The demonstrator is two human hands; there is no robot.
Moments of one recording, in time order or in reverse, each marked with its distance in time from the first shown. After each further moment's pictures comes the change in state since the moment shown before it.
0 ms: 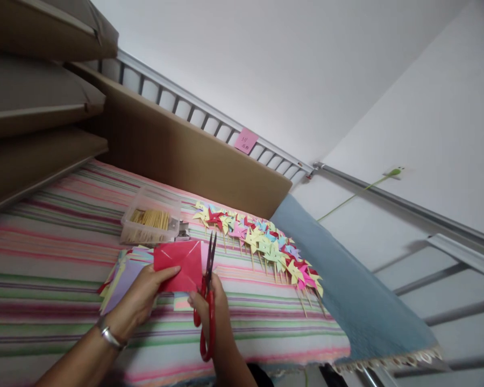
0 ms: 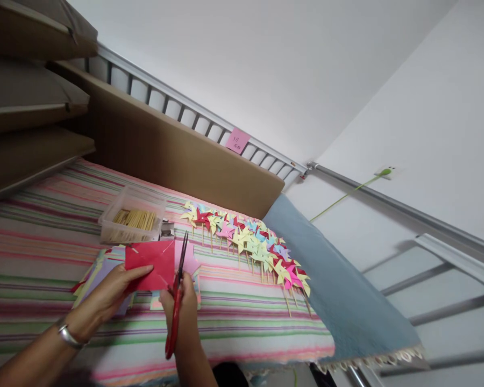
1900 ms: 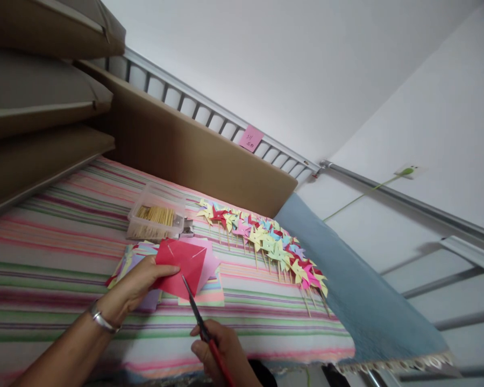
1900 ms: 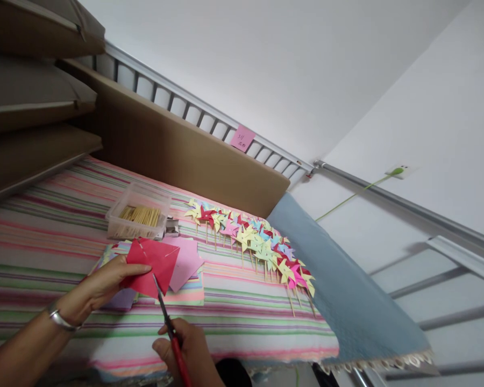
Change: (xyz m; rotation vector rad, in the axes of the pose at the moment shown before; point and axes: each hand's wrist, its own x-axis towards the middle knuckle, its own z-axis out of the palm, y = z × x) left_hand -0.001 0.018 -0.019 0.160 -0.109 -0.116; right_hand -0.055 0.016 -0.039 -0.387 -0.368 0.102
